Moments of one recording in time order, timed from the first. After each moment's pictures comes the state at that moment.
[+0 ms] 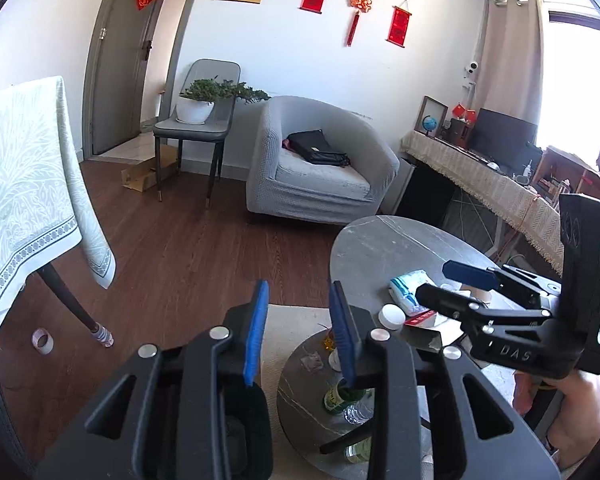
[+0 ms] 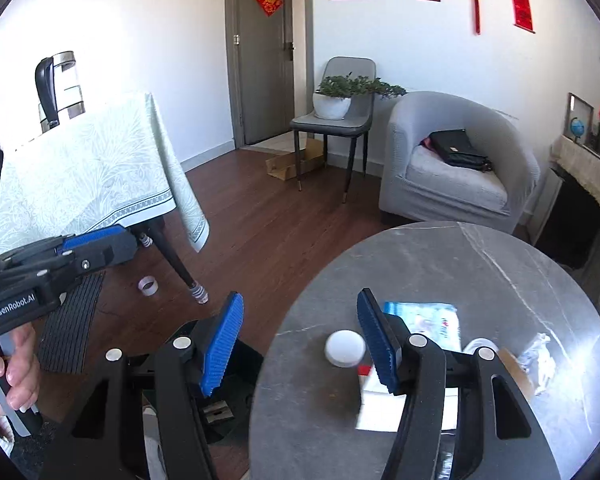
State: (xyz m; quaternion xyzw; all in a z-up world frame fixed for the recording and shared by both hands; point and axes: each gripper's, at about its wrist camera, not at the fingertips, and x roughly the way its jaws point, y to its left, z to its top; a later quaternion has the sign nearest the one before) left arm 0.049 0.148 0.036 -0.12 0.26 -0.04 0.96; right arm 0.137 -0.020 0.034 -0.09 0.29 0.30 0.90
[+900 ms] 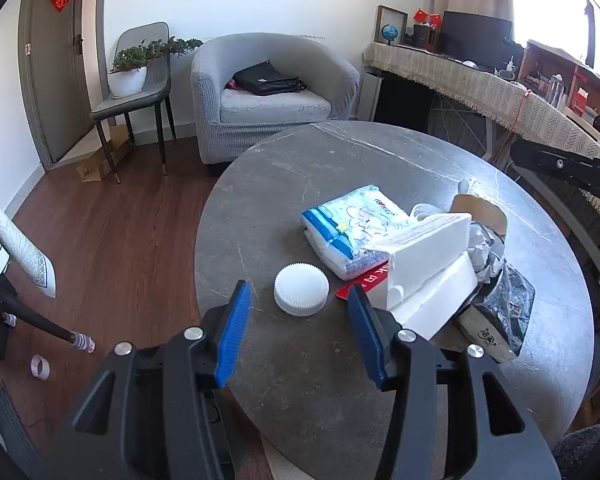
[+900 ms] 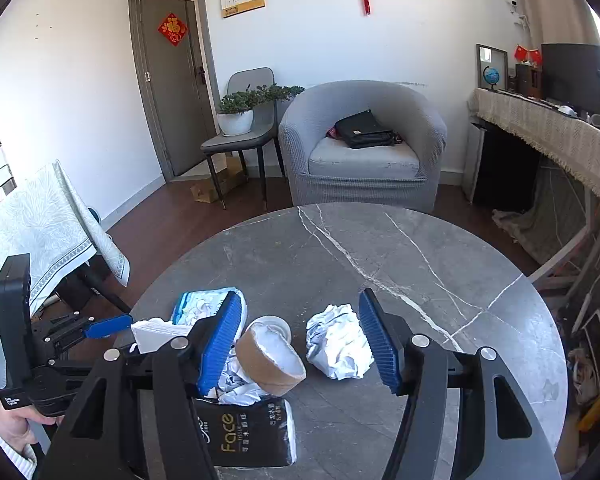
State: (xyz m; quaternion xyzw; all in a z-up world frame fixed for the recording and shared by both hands) left arm 0.134 0.030 -0.029 -0.01 0.37 -0.09 0.93; right arm 0.183 -0.181 0.031 -0.01 0.31 0.20 0.93
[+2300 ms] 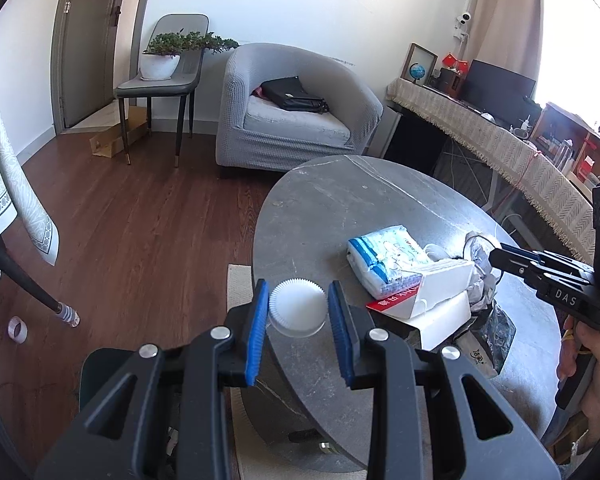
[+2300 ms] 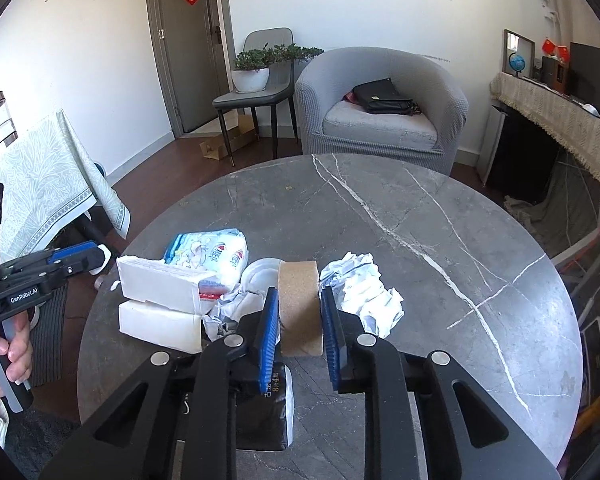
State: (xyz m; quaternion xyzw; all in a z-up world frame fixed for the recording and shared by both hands) left arm 0.116 0.077 -0.004 -0.10 0.34 -0.07 0.93; right arm 0.180 -0.160 0.008 -0.05 0.35 0.22 0.91
